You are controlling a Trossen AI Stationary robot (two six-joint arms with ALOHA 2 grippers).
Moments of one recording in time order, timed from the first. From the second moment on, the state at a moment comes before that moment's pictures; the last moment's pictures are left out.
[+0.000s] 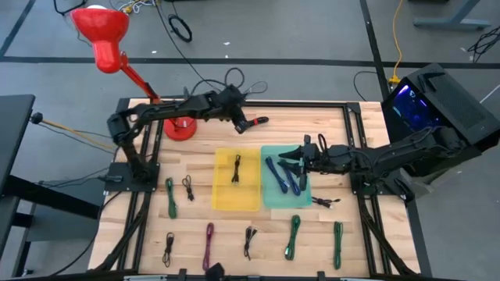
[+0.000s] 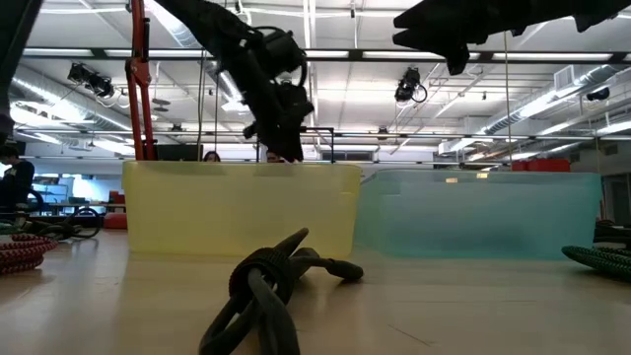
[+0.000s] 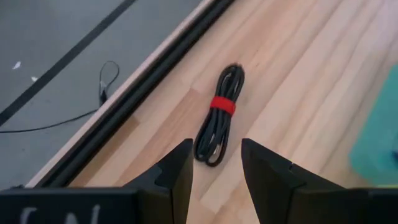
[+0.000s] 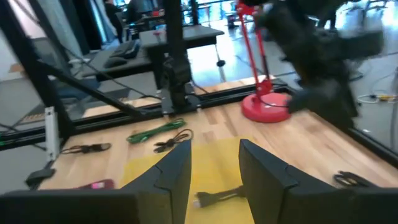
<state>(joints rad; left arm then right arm) 0.48 1.77 1.31 -0.40 -0.16 -0.09 0.17 1.07 0.59 0.33 0.30 0.18</state>
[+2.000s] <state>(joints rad) 0.46 2.21 1.60 -0.54 -0.19 0.03 0.24 1.07 0.59 0.34 0.30 0.18</state>
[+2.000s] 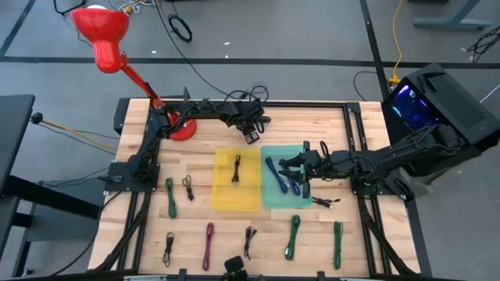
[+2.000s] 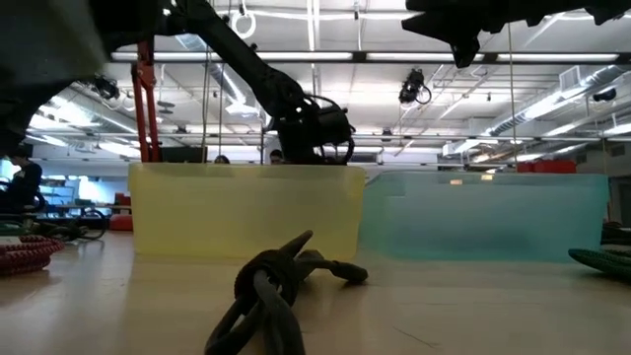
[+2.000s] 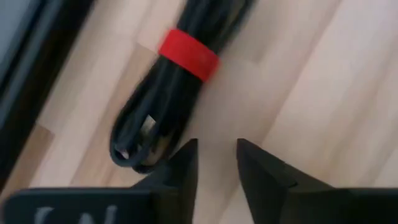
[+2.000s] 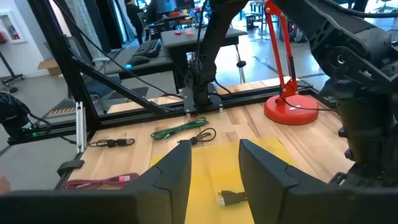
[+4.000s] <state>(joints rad) 0.51 2.27 1.79 -0.67 -0.13 0.06 0.27 1.07 0.59 0.29 0.30 0.18</state>
